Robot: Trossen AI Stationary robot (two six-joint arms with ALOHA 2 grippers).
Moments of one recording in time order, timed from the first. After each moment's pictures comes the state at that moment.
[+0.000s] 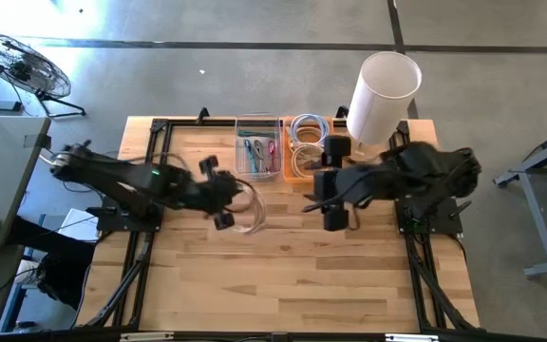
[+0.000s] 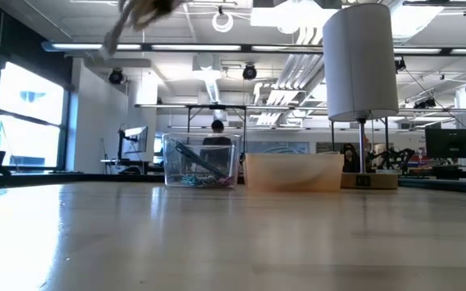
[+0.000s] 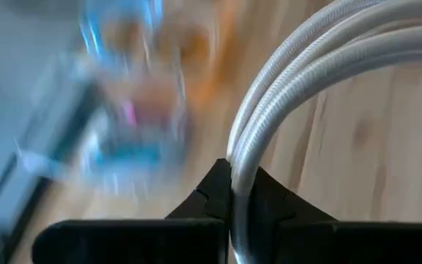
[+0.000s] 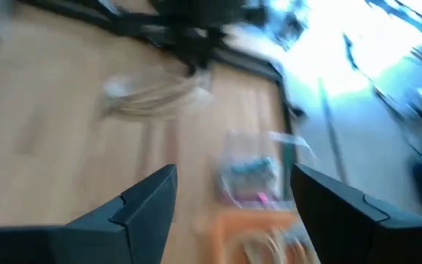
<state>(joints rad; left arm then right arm) -0.28 1.32 1.35 -0.97 -0.55 -0.36 0.32 1.73 2.31 -1.36 0.54 -0.03</state>
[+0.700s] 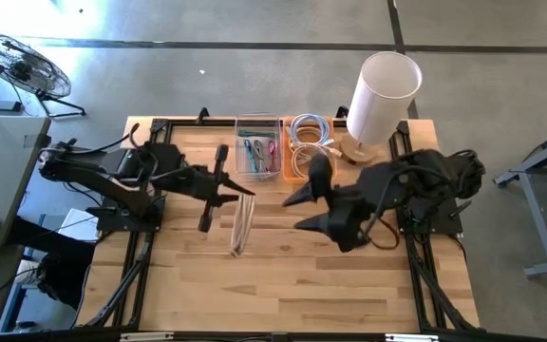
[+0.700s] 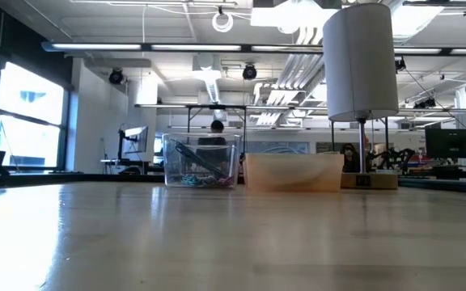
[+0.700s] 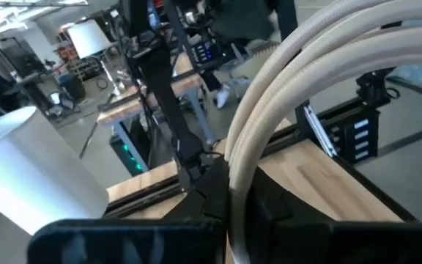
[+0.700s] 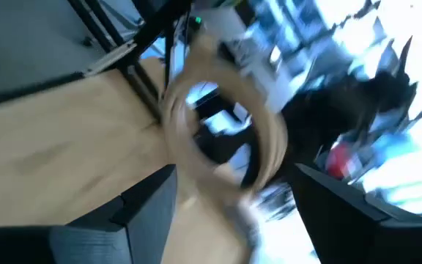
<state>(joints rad) -0.23 1.15 1.35 -0.30 -0.08 0.33 0.39 1.71 2.31 -0.99 0.23 -0.75</state>
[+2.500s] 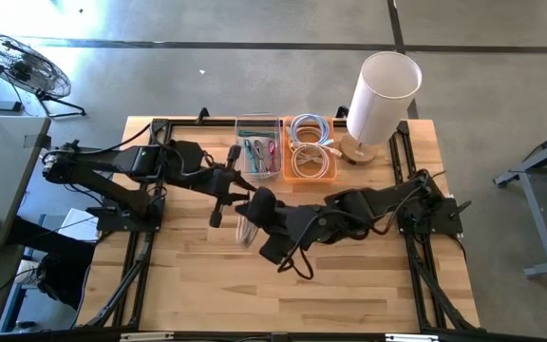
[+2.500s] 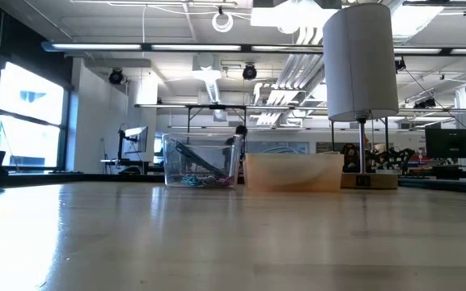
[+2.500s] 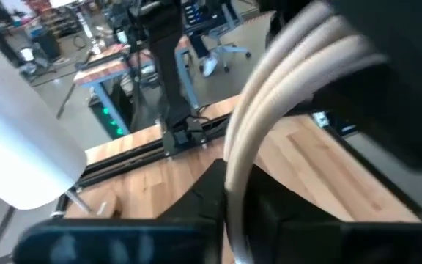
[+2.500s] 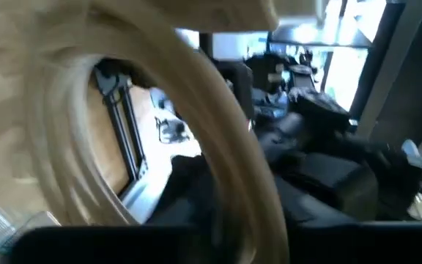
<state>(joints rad) -0.13 1.22 1.35 -0.38 0.02 0.28 0.39 1.98 2.31 -0.65 0.63 -1.39</state>
